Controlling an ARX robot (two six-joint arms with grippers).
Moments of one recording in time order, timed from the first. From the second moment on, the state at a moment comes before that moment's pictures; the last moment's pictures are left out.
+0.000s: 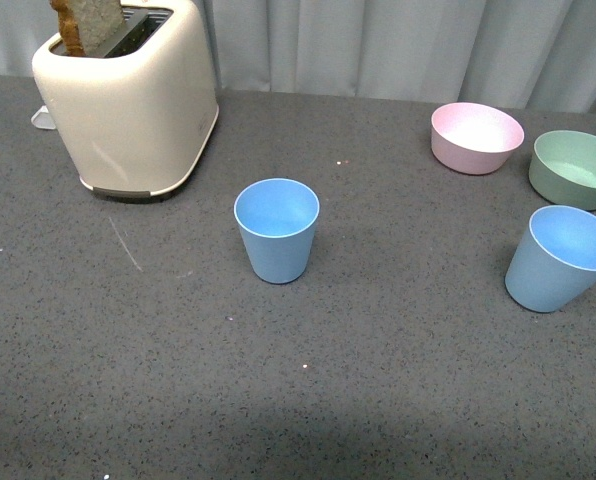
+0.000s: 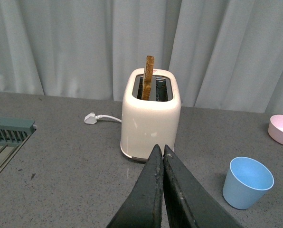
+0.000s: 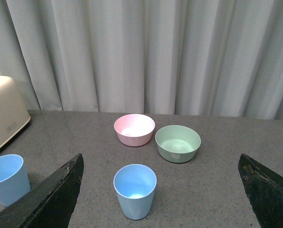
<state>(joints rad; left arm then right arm) 0.00 0.31 0.02 0.31 0.00 -0.01 0.00 0.00 0.00 0.00 0.00 0.00</state>
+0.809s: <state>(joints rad) 0.00 0.01 0.02 0.00 0.00 -0.01 0.00 0.00 0.00 0.00 0.00 0.00</state>
